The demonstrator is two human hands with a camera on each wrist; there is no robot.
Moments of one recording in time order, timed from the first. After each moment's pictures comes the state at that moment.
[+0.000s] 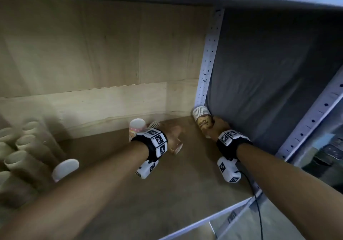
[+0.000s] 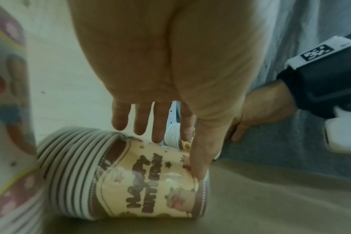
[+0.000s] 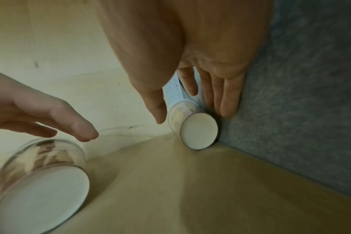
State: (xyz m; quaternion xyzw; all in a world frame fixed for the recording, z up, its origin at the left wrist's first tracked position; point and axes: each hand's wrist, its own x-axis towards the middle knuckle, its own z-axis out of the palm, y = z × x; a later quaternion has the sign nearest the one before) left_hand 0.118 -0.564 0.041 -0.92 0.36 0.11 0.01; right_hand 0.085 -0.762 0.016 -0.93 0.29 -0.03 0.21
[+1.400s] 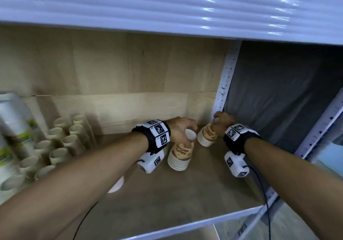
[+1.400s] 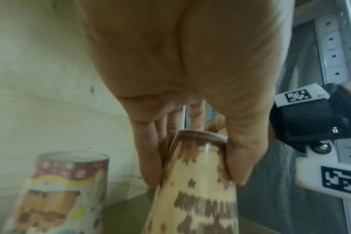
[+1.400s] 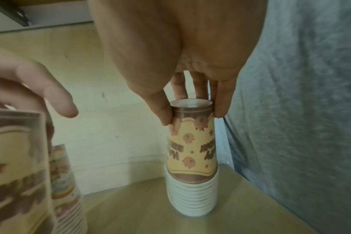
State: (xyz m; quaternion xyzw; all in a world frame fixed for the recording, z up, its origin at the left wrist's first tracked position) left_hand 0.071 -0.507 0.111 -0.92 0.34 0.14 -0.16; right_hand 0.083 -0.719 0.081 -0.97 0.16 -0.05 0.18
